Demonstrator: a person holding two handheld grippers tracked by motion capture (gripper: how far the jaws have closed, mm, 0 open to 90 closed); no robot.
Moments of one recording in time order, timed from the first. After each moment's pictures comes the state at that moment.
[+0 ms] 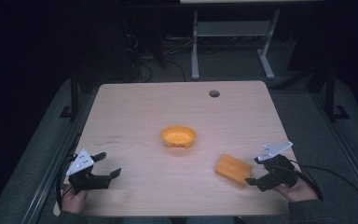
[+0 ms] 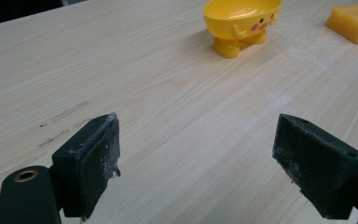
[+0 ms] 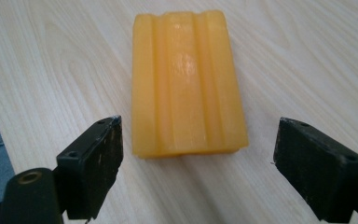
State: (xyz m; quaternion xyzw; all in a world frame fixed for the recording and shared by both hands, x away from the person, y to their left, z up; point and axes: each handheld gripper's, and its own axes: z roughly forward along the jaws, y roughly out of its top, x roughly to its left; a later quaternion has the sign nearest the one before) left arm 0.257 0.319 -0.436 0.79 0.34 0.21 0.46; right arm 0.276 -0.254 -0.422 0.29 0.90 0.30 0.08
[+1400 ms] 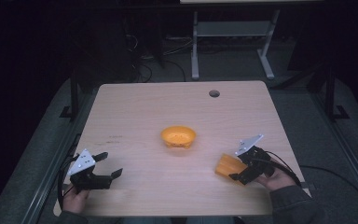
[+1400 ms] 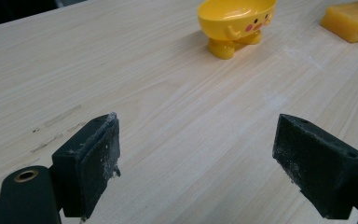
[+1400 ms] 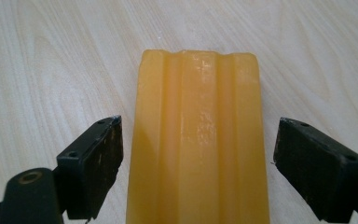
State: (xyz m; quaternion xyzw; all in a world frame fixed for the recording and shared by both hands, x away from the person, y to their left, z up) left arm 0.258 0.316 -0.436 0.80 0.33 0.21 0.46; right arm 0.308 -0.204 -0.430 0.24 0.93 0.27 0.07
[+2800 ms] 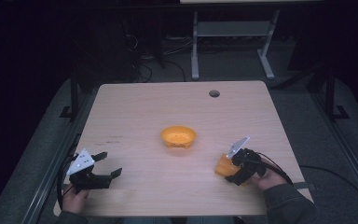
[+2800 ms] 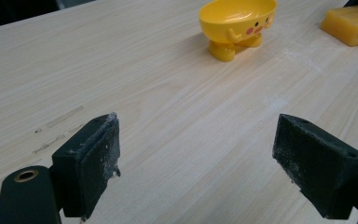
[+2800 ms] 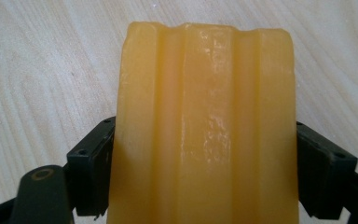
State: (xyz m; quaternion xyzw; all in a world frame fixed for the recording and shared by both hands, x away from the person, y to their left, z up) left arm 0.258 0.318 -0.435 0.79 0.34 0.21 0.46; right arm 0.317 -0.186 -0.453 0.24 0.95 0.21 0.05
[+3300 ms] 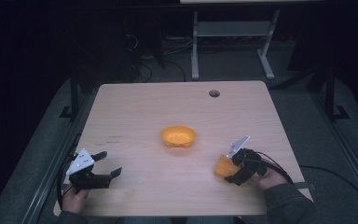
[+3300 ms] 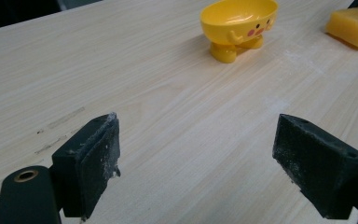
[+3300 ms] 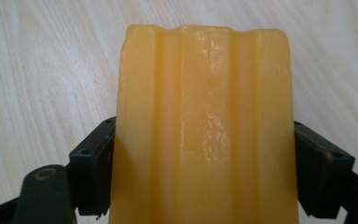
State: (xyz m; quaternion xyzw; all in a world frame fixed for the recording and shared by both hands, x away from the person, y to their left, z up) left arm 0.258 0.319 -0.434 0.79 0.34 0.21 0.46; right arm 0.317 -0.185 -0.447 0.22 0.95 0.22 0.04
